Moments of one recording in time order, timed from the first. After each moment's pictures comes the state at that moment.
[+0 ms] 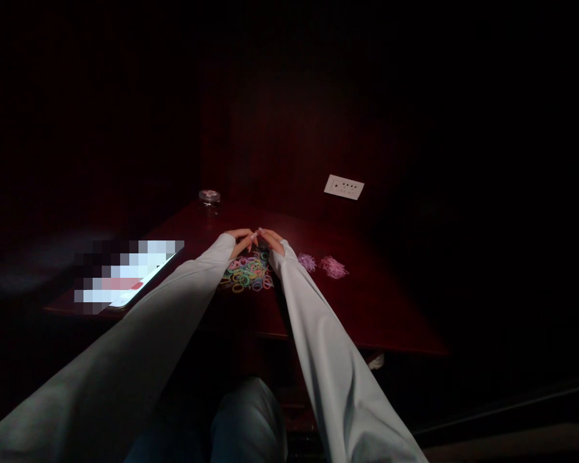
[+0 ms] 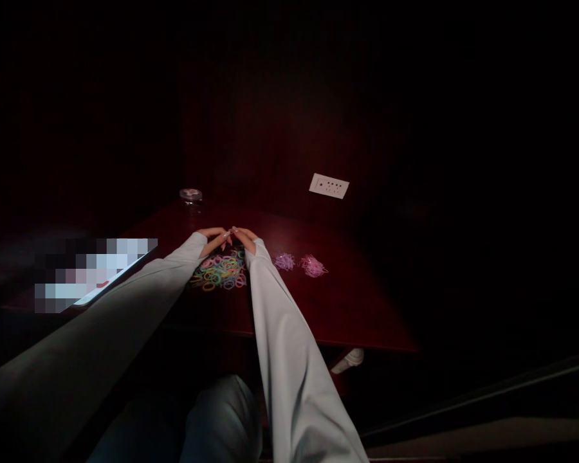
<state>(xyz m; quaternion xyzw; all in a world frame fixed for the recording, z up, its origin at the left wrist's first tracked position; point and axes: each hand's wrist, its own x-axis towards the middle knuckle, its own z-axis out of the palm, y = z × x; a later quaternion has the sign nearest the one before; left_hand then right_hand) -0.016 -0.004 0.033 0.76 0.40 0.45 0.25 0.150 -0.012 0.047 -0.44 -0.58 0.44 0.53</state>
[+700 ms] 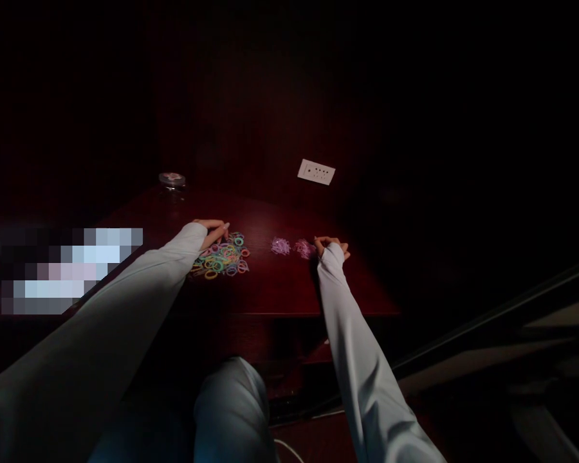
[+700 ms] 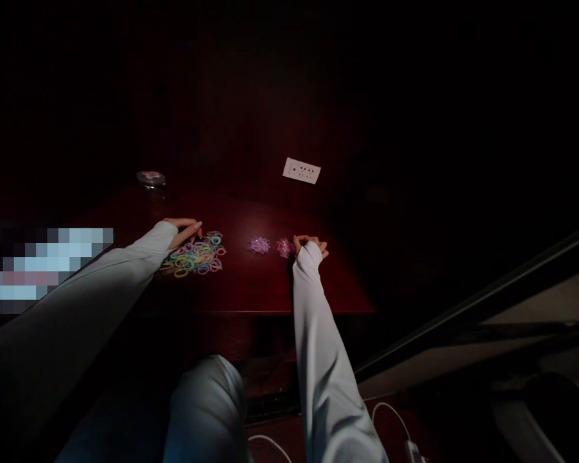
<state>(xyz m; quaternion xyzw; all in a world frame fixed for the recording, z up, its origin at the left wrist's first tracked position) -0.017 -0.012 0.029 0.75 0.46 0.41 0.23 0.345 -0.061 0.041 -0.75 -0.49 0.00 0.44</state>
